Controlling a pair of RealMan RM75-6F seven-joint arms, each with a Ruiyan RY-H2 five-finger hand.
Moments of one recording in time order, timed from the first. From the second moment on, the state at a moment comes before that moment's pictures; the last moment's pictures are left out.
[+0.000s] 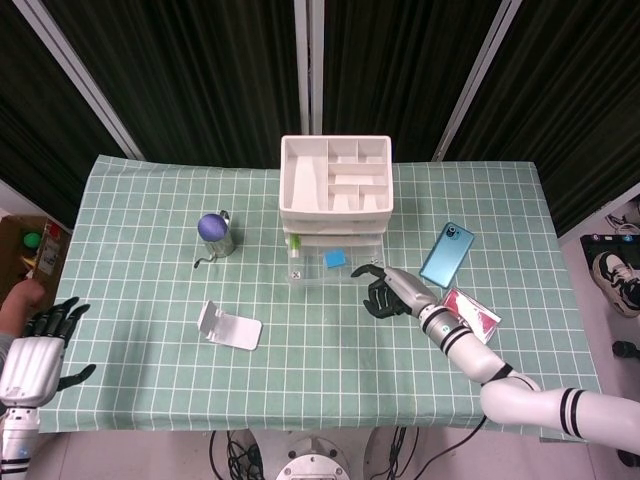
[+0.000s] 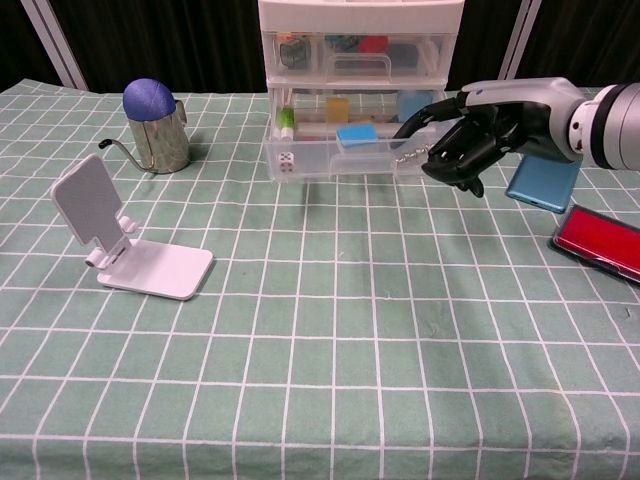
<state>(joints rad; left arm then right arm) -0.07 -1.18 -0.01 -1.58 1.53 1.50 0.14 0.77 -1.31 0.24 -1.72 -0.91 0.65 0.22</state>
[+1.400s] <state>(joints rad) -0.04 -1.19 0.00 -1.57 1.53 1.52 0.13 1.23 -1.40 0.13 -1.57 -0.59 0.79 -0.61</state>
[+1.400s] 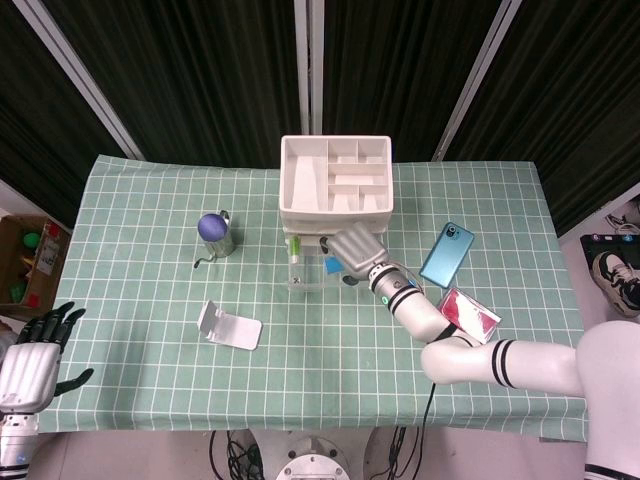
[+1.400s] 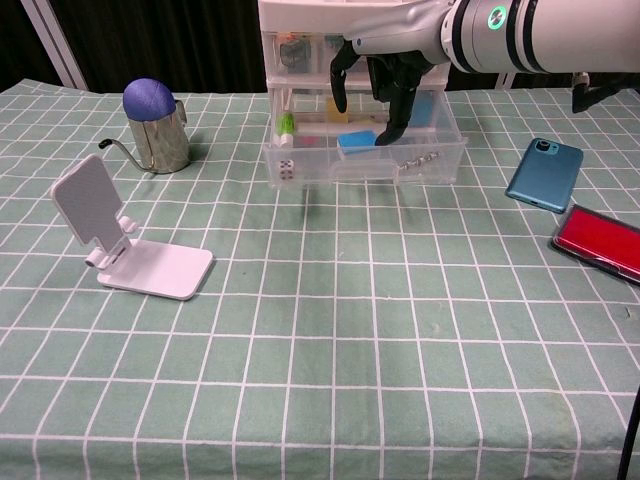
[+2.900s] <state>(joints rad) -0.04 -1.19 -0.01 -1.56 1.53 1.53 0.13 1.16 -1.37 0.17 -1.70 -0.80 0.88 -0.46</state>
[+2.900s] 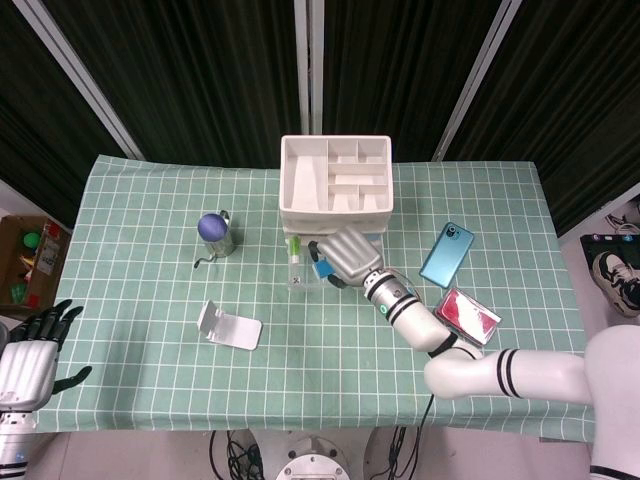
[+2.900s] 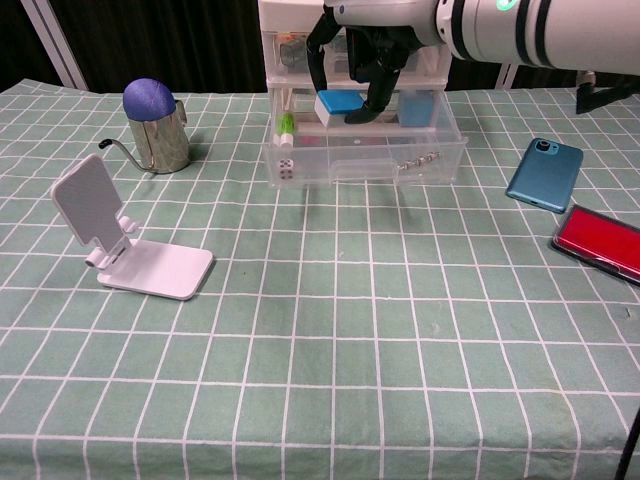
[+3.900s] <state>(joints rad) -0.03 -1.19 0.00 -1.57 1.55 1.55 0.13 0.99 -1.45 -0.03 -1.79 -1.10 0.94 -0.59</state>
